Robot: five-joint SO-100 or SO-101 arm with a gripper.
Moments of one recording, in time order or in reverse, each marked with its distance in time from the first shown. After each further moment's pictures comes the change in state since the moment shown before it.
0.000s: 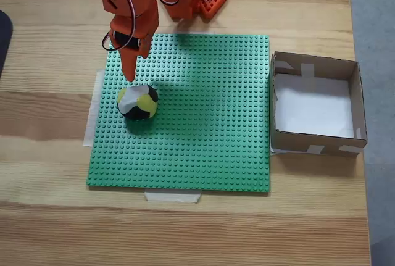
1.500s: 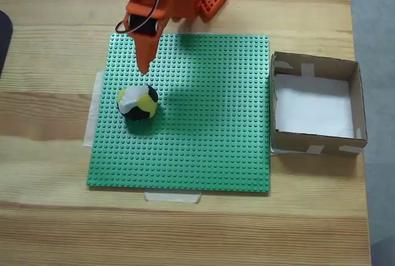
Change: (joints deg) arm -7.2 17.8 5.5 -2.1 -0.4
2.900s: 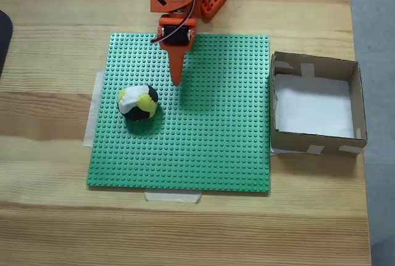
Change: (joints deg) arm -11.7 39.6 48.3 -24.3 -0.4
